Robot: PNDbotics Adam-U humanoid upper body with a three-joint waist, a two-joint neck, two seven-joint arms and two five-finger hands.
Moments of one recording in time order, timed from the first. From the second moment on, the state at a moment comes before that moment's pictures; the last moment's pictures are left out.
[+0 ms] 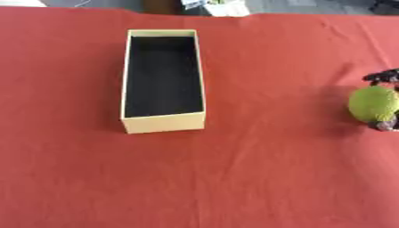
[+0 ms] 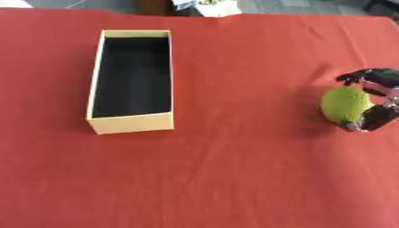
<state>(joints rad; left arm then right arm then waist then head) 0.02 0.63 0.39 -1.99 0.37 -0.47 0.42 -0.25 -0.89 -0.13 -1.49 0.79 -0.07 0.59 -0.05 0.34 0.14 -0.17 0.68</state>
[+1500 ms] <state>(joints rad) 0.02 0.62 0.39 -1.99 0.38 -0.47 0.42 -0.38 -0.93 -0.09 -1.97 0.72 -0.10 0.30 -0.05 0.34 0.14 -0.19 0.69</state>
